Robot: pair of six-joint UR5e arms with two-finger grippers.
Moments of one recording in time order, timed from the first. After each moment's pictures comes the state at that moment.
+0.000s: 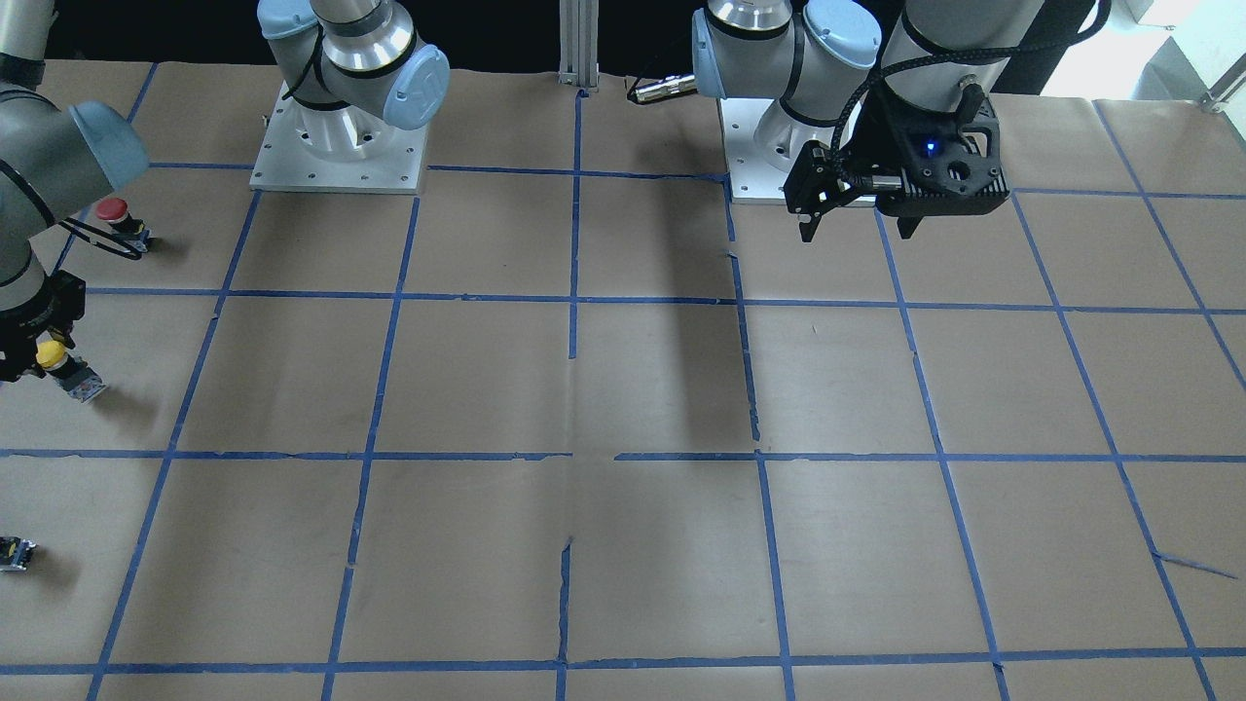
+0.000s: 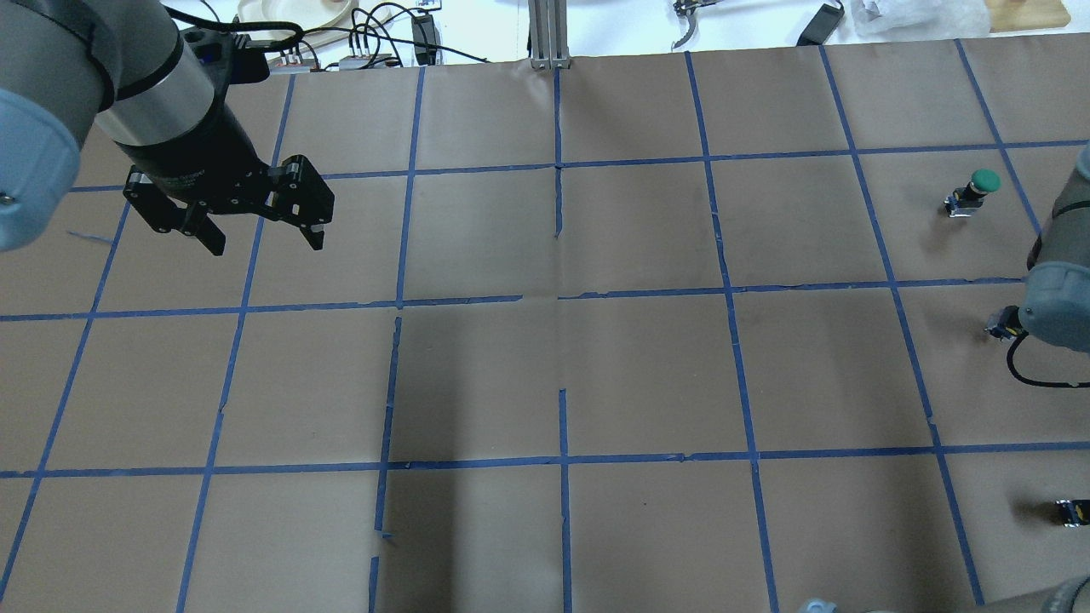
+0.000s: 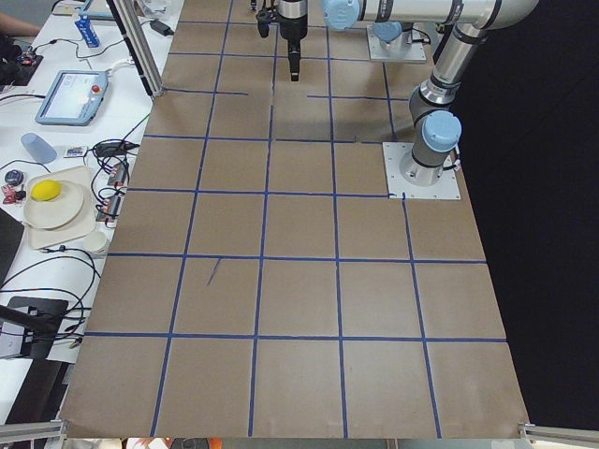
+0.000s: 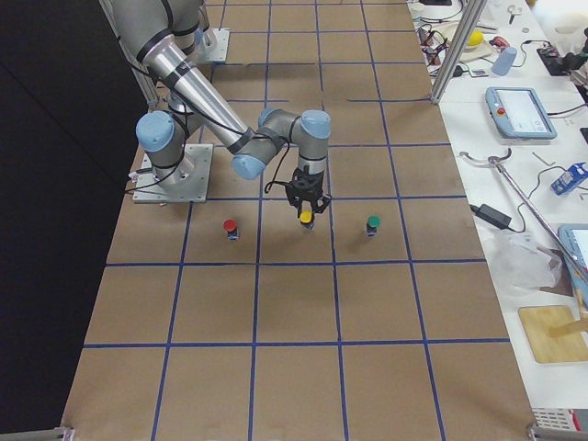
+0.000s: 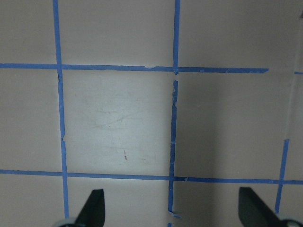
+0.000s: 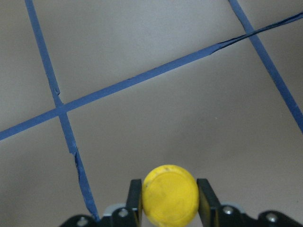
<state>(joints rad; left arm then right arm) -1.55 -1.51 -1.63 -1.60 1.61 -0.02 1.02 -1.36 2.08 -2.45 -1.88 1.40</state>
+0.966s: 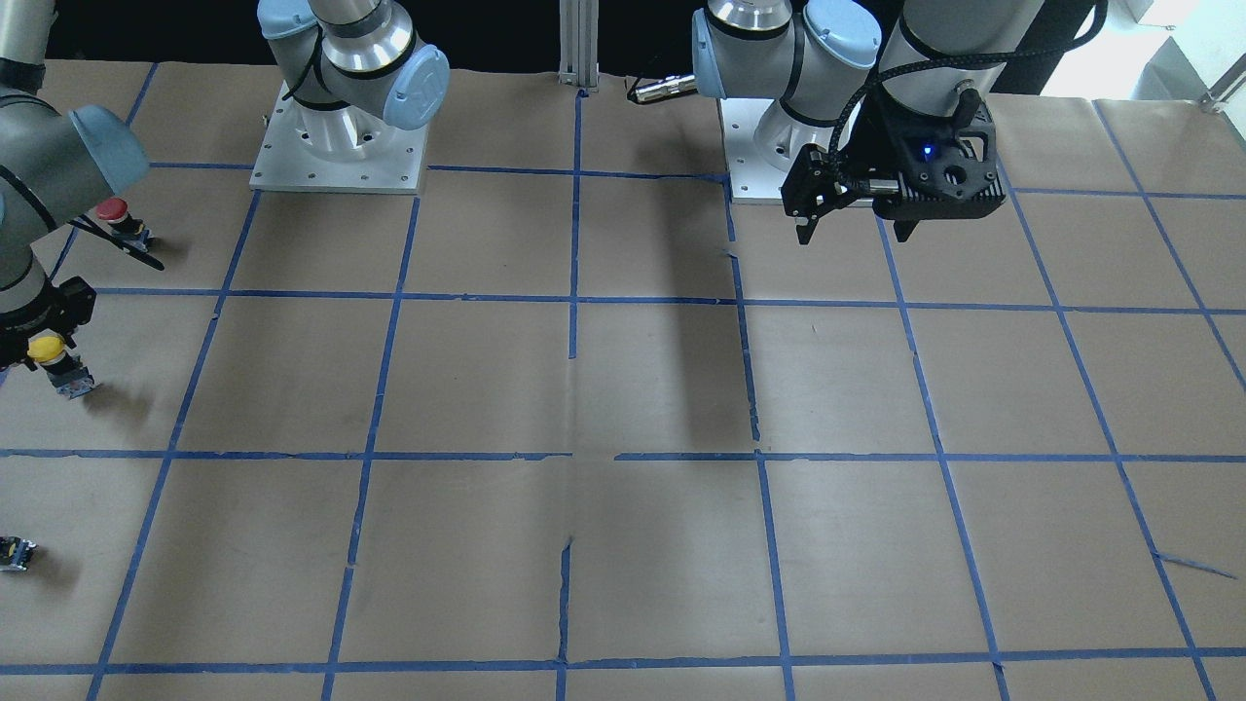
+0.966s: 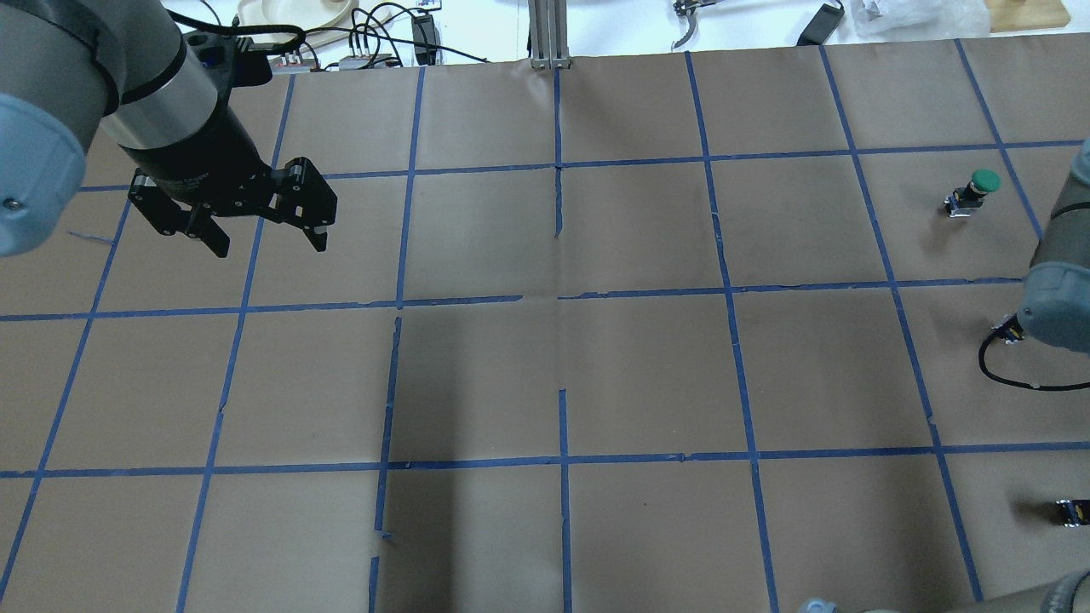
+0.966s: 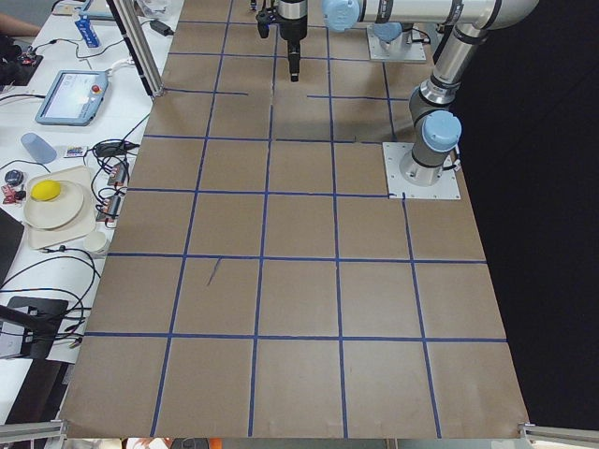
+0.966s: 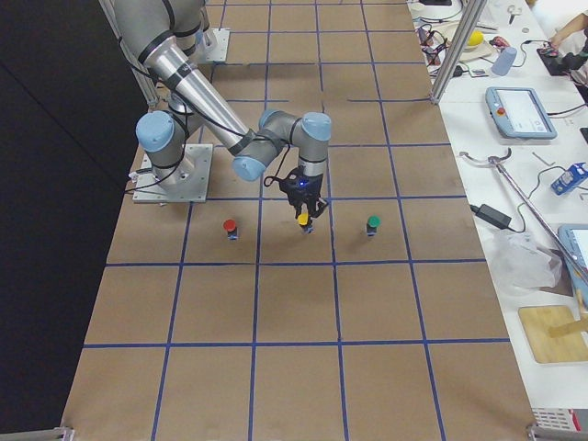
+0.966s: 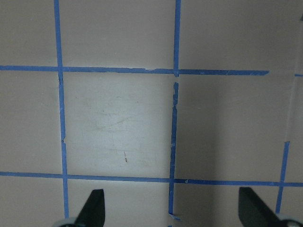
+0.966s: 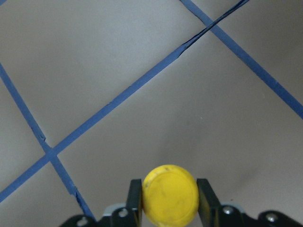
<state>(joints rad) -1.55 -1.51 -1.64 -1.59 1.60 -0.02 1.02 -1.35 2.08 -2.43 -1.94 1.69</state>
